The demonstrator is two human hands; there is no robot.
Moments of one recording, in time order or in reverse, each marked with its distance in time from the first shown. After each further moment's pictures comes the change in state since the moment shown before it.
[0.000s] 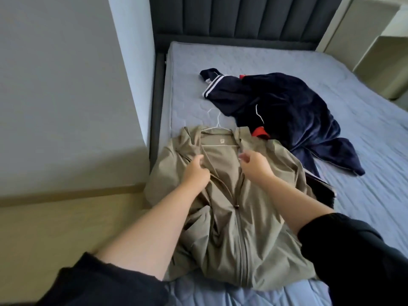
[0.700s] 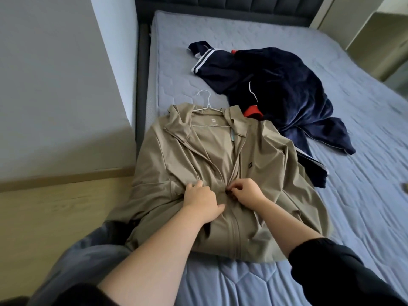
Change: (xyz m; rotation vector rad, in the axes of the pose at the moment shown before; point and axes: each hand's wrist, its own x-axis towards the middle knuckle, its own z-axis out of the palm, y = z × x) left_hand -0.063 -0.050 0.055 1.153 -0.361 0.311; right_hand -0.061 0.083 0.062 0.004 -0.240 0.065
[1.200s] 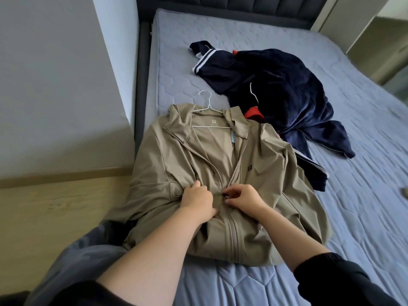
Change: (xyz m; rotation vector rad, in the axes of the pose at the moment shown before) left_hand 0.009 -0.007 0.009 -0.034 0.038 0.029; right_hand -0.011 -0.001 0.003 0.090 -0.036 -0.011
